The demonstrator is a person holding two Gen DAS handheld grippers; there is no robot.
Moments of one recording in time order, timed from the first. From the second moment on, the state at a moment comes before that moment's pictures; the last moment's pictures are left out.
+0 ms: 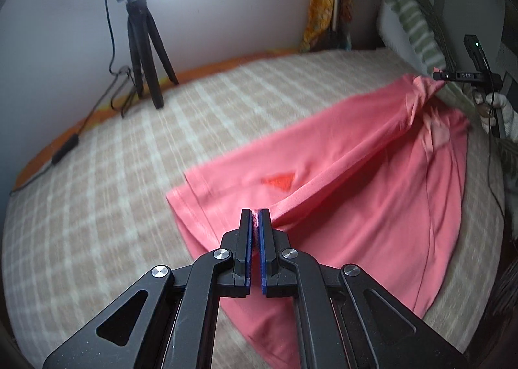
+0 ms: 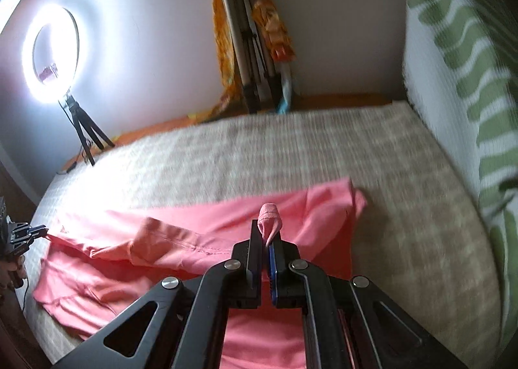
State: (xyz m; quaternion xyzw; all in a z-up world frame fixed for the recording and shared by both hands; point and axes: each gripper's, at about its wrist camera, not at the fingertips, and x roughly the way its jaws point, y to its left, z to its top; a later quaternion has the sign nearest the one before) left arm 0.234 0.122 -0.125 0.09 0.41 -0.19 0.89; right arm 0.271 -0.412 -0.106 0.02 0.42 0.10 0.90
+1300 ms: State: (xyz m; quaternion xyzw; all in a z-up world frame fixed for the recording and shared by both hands) left arm 0.207 0.120 -0.110 0.04 0.40 -0.17 0.90; right arm 0.259 -0.388 -0.123 -0.05 0.50 0.10 0.86
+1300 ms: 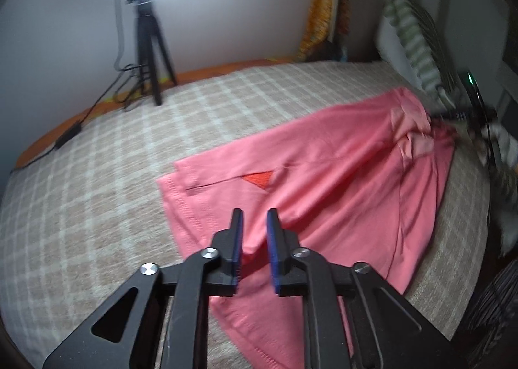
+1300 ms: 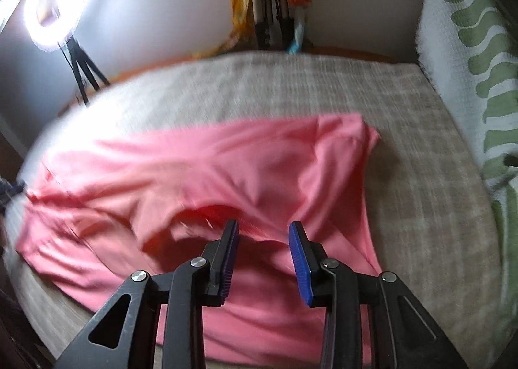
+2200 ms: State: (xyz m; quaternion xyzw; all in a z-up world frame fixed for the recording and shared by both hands) left arm 0.204 0.189 -0.106 -0.10 0.42 -0.15 0.89; right arm 0.138 -0.136 -0.038 -0.07 0.44 0.30 0.84
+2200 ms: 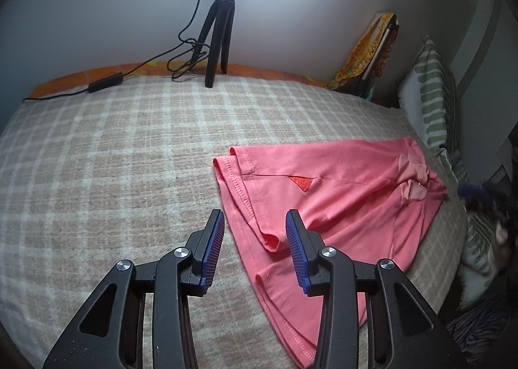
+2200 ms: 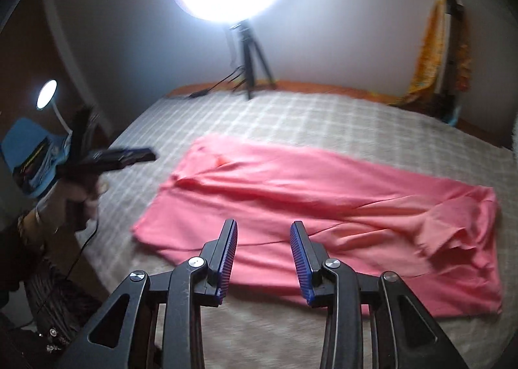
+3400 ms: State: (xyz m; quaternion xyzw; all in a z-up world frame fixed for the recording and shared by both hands) left arm 0.318 0.202 -0.151 -0.11 0.47 -0.21 0.85; right arm 0.047 0.055 -0.148 -0.25 0.41 0.38 0.79
